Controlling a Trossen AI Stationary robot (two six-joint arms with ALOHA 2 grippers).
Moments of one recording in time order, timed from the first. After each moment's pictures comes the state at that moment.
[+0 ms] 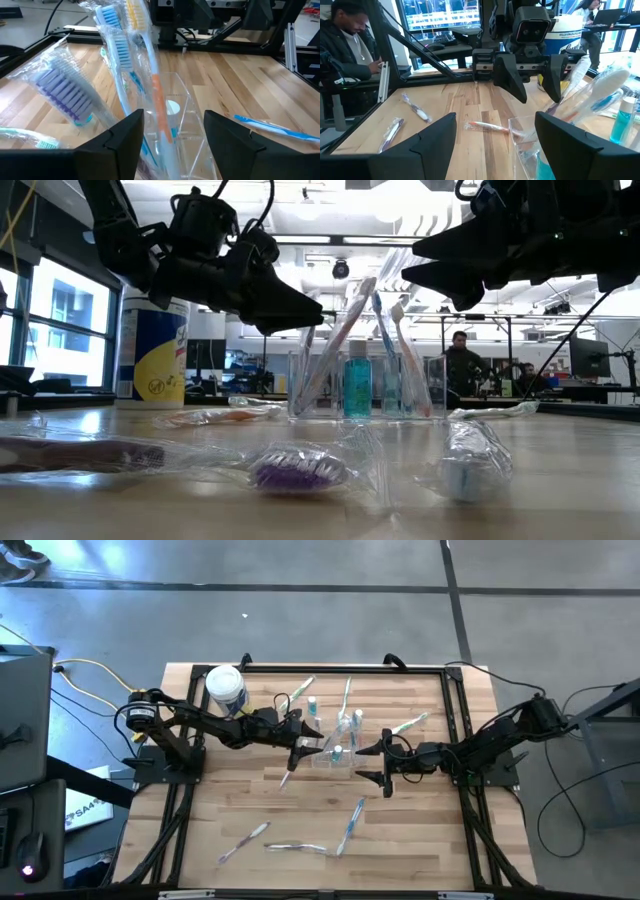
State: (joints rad) left arm 0.17 1.62 0.59 0.86 0.22 -0.03; right arm 0.21 1.39 0.28 1.07 0.23 0.10
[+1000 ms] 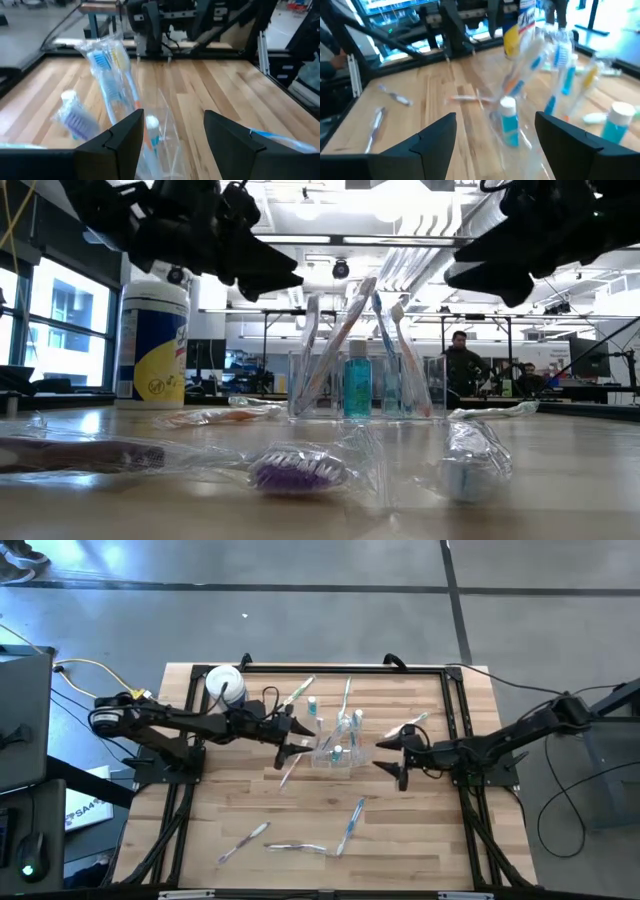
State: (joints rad) left arm 0.17 1.34 0.59 0.57 0.28 0.01; right arm 0.28 0.91 0.28 0.39 0.44 0.31
